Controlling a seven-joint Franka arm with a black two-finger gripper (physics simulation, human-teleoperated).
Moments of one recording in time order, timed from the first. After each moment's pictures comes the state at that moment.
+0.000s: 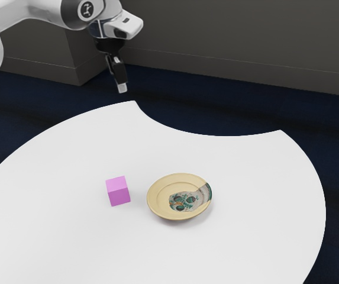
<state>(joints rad) 0.20 0.29 -0.33 -1.26 0.21 1.66 0.60</state>
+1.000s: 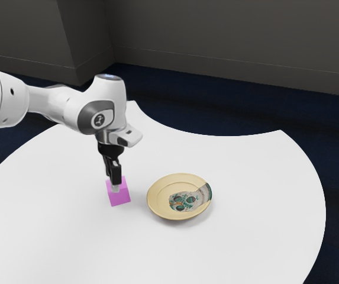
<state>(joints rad) 0.25 0.29 -0.30 -1.93 0.16 2.00 0.59</state>
